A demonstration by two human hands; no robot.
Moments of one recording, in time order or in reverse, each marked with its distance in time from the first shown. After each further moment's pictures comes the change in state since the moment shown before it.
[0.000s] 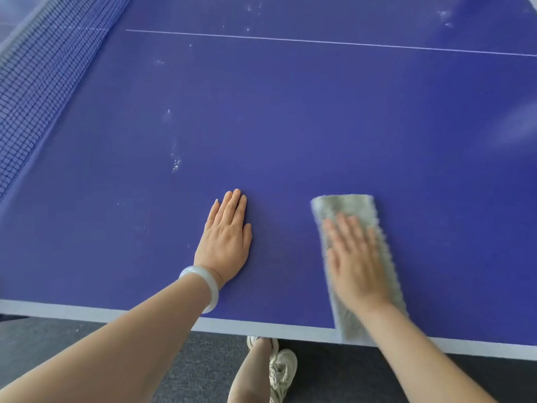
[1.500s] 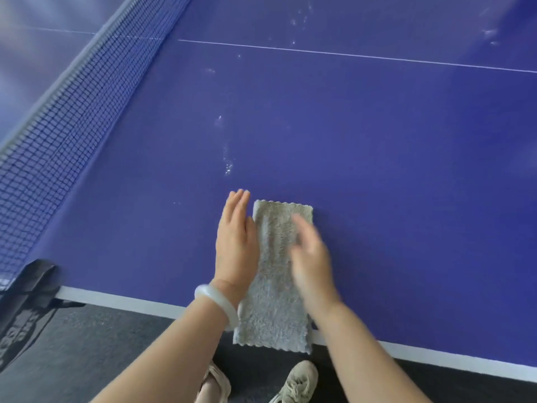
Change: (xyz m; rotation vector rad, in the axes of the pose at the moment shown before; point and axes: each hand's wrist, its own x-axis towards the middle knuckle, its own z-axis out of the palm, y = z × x) left_hand -0.027 -0.035 -0.054 -0.639 0.310 -0.329; right_hand 0.042 -0.192 -0.019 1.186 -0.076 0.335
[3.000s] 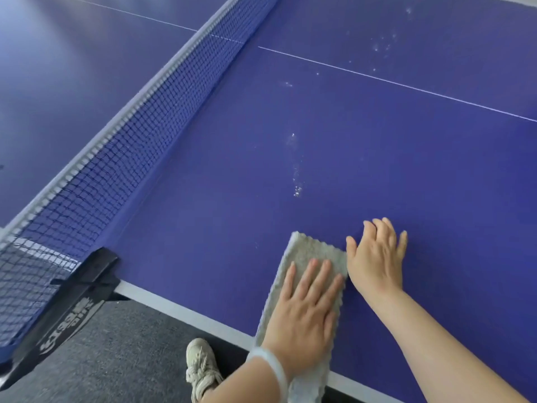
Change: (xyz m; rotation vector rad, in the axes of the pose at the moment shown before) left_hand -0.048 -0.041 -0.003 0.647 -0.394 0.363; right_hand 0.090 -0.013 0.013 -1.231 0.113 -0.192
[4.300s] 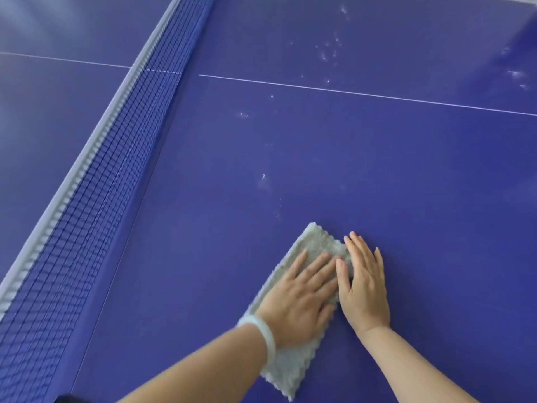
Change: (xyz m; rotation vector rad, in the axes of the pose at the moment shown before) left_hand 0.137 -0.096 -0.028 0.101 -0.153 0.484; right_hand 0.033 -0.030 0.024 0.403 0.195 0.075
